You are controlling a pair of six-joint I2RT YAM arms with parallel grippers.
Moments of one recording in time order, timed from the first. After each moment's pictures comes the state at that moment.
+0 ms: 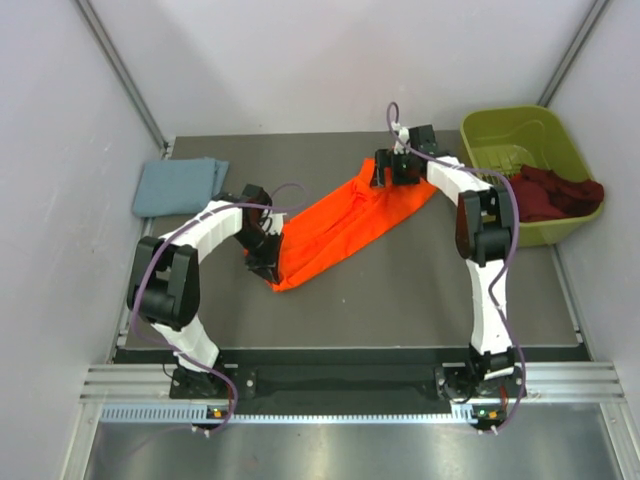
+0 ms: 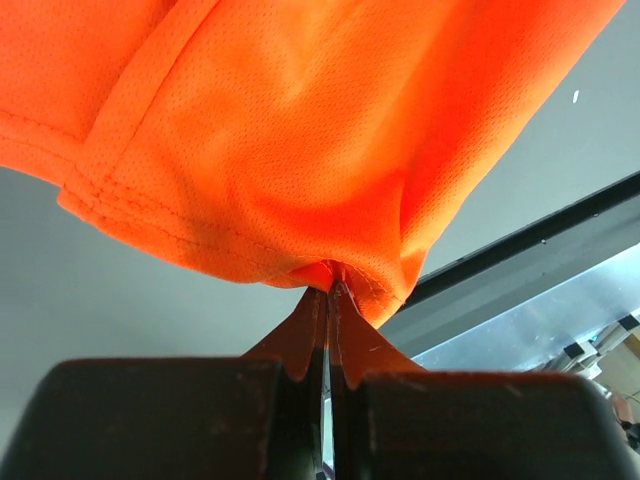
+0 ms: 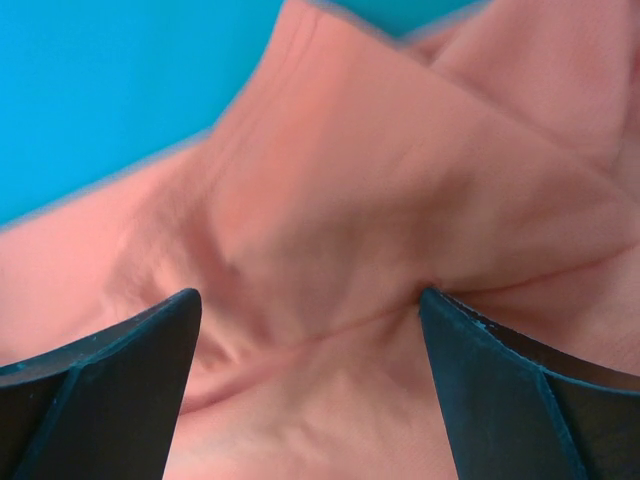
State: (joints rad) left arm -0.29 1.71 1.19 -1.00 0.40 -0.08; right arm 0.21 2.36 1.92 -0.38 -0.36 0.10
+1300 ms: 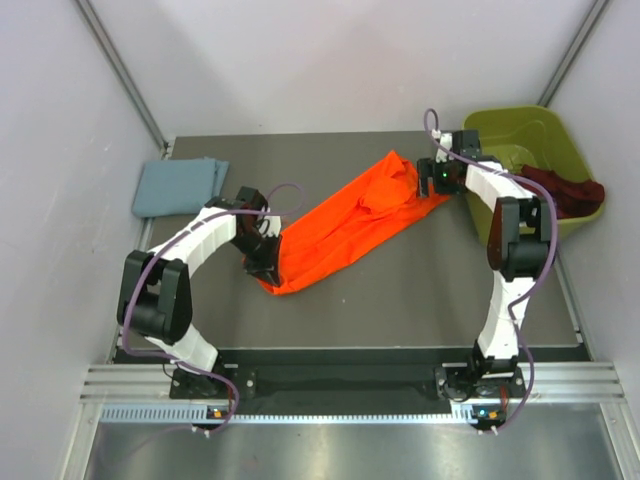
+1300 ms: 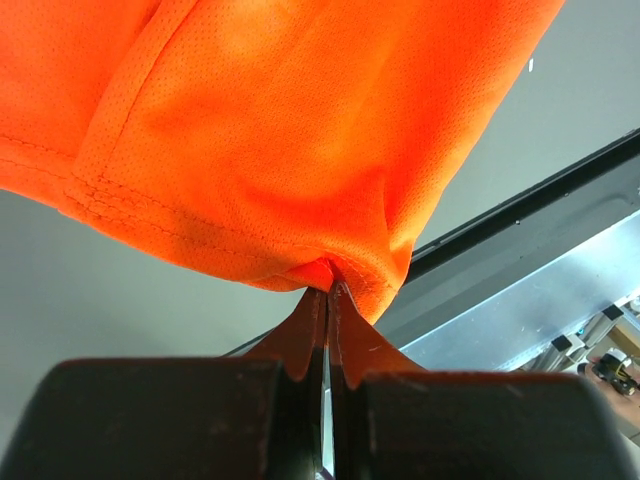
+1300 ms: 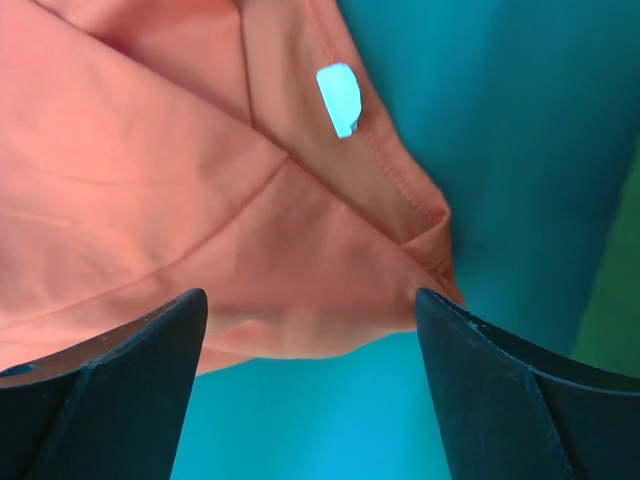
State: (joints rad) left arm -0.29 1.61 1.13 -1.00 0.44 -0.09; right arm 0.04 2.06 1.60 -0.46 -0.21 -0.08
